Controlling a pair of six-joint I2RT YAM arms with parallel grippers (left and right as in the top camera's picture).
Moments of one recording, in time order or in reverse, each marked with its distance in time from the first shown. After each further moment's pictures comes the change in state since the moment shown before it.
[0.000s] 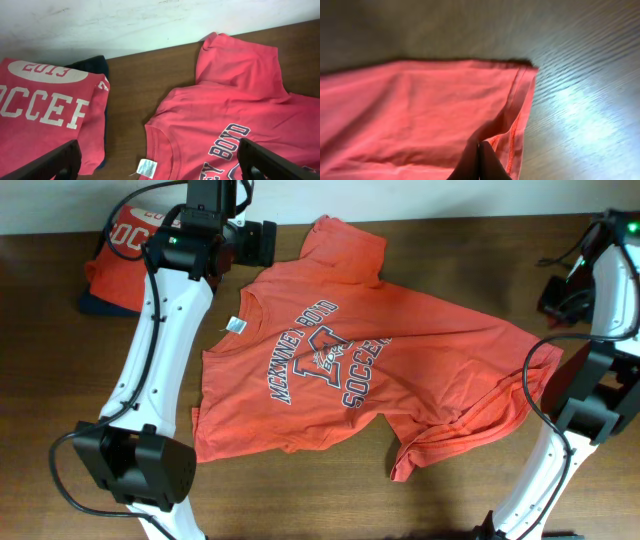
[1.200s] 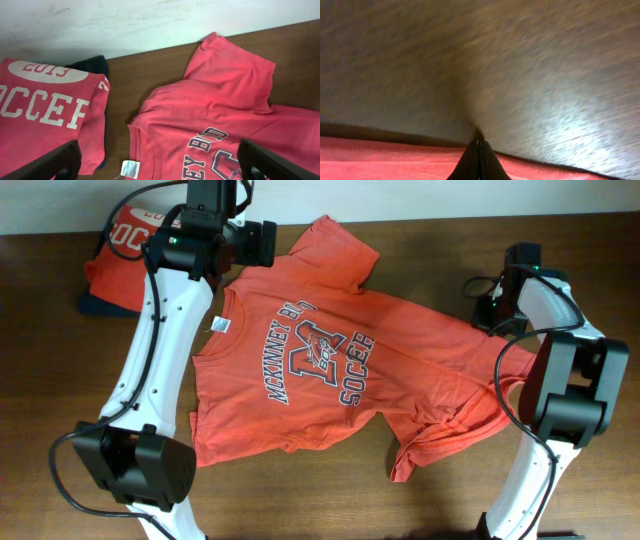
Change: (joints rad) left arm 0.000 0.000 0.000 0.000 0.000 0.000; right arm 0.183 -0.111 -0.557 0.657 -0.051 -0.037
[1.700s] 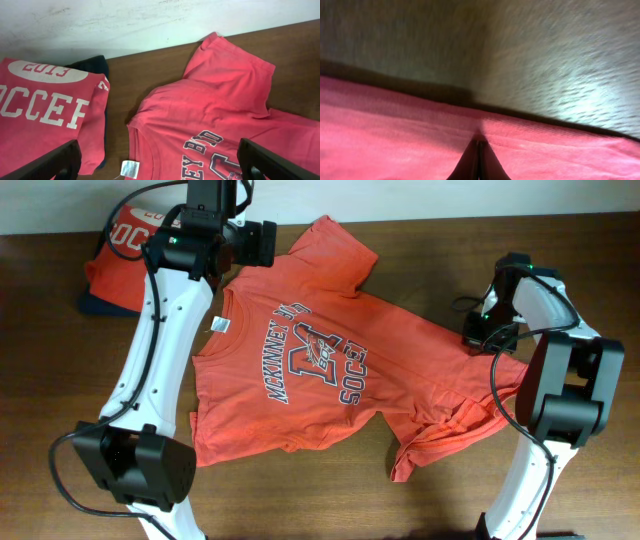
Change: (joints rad) left arm 0.000 0.000 0.000 0.000 0.000 0.000; right arm 0.030 -0.010 -0.002 -0.236 -0.085 -0.011
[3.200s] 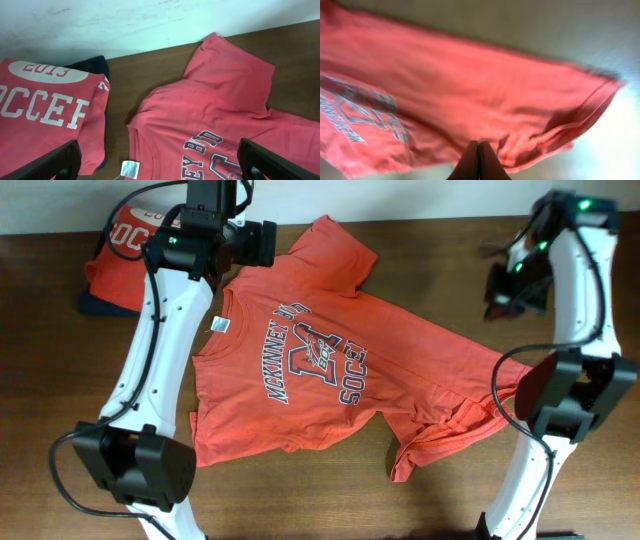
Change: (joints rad) left arm 0.000 0.000 0.000 0.000 0.000 0.000; right arm -0.010 0.040 0.601 -0.645 -0.153 -0.016
